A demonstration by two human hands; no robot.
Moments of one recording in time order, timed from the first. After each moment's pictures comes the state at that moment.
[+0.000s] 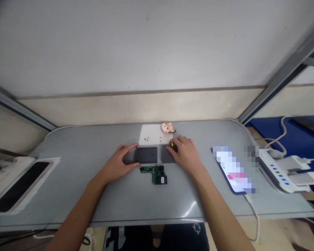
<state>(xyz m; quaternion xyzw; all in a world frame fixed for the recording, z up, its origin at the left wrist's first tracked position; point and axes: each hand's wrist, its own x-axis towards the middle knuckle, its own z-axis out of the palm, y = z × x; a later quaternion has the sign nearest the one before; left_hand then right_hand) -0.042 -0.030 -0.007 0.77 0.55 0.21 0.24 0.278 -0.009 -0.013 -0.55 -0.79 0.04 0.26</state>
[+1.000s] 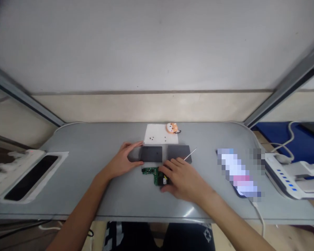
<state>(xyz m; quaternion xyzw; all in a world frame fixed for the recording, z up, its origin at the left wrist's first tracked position) -0.044 -0.029 -0.010 0.74 0.57 0.22 0.28 0.258 -0.077 0.018 -0.35 -0.93 0.10 0.11</state>
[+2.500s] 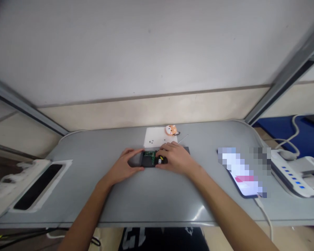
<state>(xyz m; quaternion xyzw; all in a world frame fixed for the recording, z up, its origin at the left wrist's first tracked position) -0.044 -0.030 -0.006 0.76 0.56 0.21 0.26 0.244 -0.006 0.004 -0.36 -0.91 0.10 0.21</state>
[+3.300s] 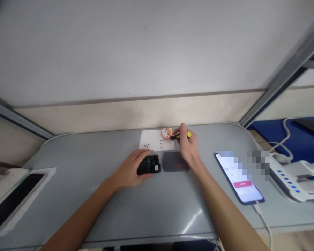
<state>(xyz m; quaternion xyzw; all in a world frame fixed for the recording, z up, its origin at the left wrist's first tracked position) 0.003 -0.008 0.000 0.88 0.40 0.18 0.18 0.254 0.022 0.037 -0.56 -0.50 0.33 0.58</state>
